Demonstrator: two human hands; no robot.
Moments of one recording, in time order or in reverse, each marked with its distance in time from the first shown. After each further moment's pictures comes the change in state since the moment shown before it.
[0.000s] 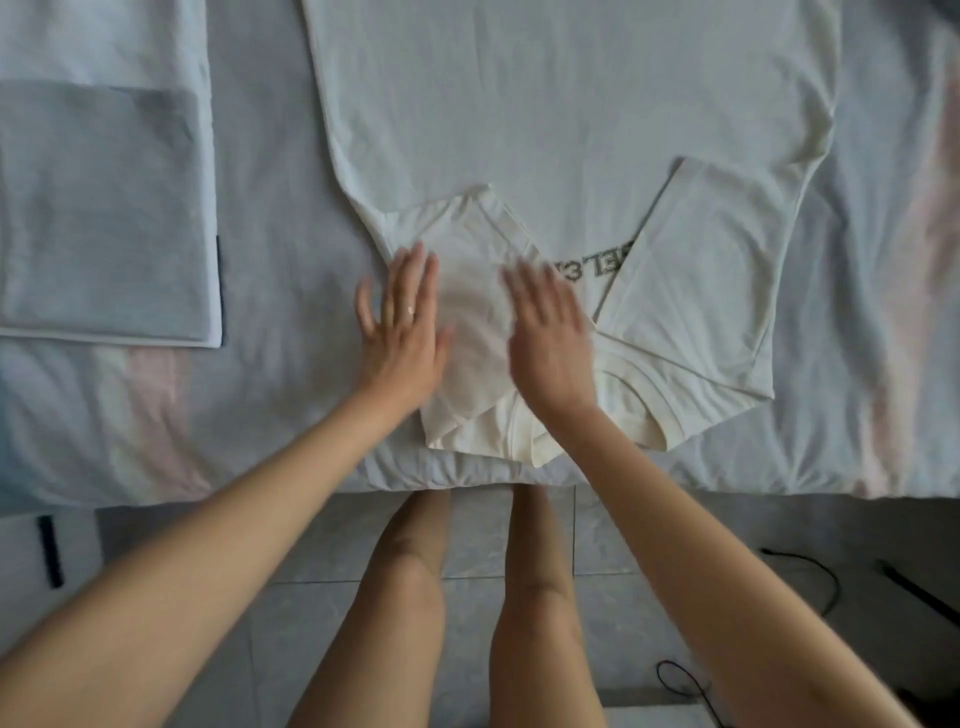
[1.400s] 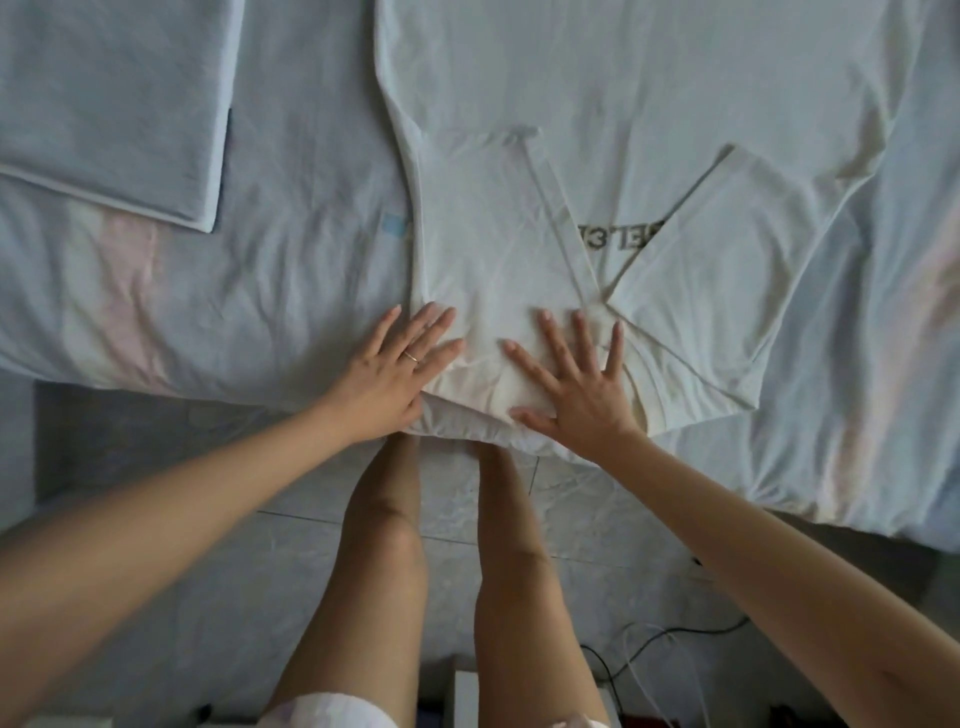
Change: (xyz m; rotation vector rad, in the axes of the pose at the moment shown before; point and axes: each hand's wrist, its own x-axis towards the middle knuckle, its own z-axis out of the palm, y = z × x) left_hand -0.103 -0.009 0.037 0.189 -0.137 0.363; right_hand -0.074 0.082 0.013 -0.430 -0.353 -0.460
